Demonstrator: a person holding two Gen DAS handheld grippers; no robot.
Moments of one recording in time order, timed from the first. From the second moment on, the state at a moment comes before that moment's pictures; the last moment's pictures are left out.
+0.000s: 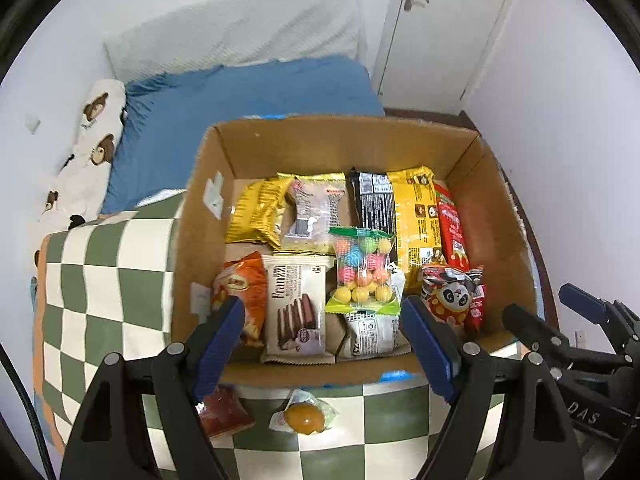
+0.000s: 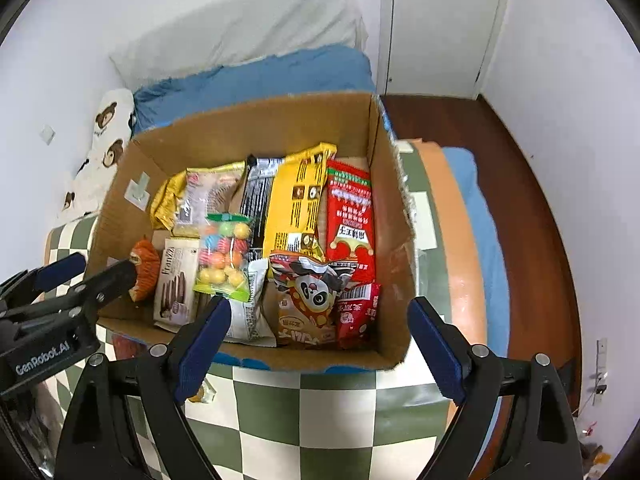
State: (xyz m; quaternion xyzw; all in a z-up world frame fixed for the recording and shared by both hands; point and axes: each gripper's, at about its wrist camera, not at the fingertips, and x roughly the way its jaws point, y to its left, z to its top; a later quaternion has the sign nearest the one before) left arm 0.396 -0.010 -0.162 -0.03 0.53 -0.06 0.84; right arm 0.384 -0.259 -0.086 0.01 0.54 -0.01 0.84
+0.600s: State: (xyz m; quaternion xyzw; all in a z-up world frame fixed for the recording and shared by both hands) left arm 0.299 0.009 -0.094 -0.02 0.44 -0.05 0.90; right arm 0.286 -0.243 -0.002 0.00 0.45 0.00 0.89
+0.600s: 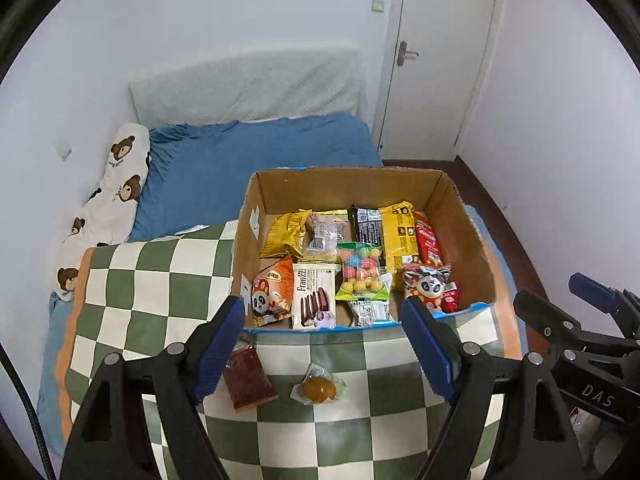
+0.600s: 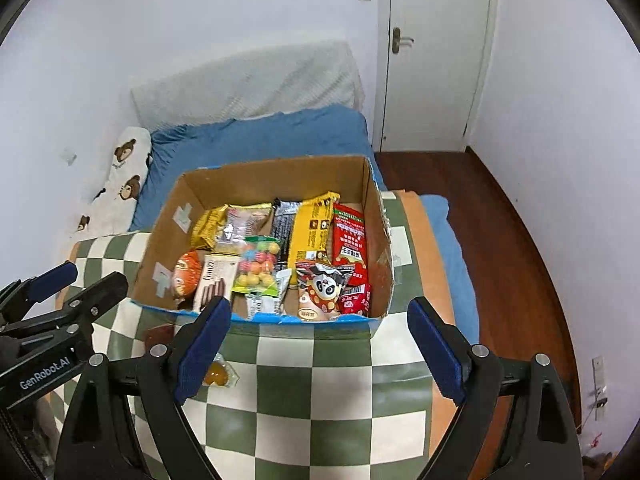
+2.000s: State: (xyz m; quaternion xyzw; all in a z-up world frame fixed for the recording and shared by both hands) left arm 0.319 0.149 -0.282 -0.15 0.63 0.07 0.76; right arm 0.326 -0.131 -0.254 0.09 0.63 0.08 0.77
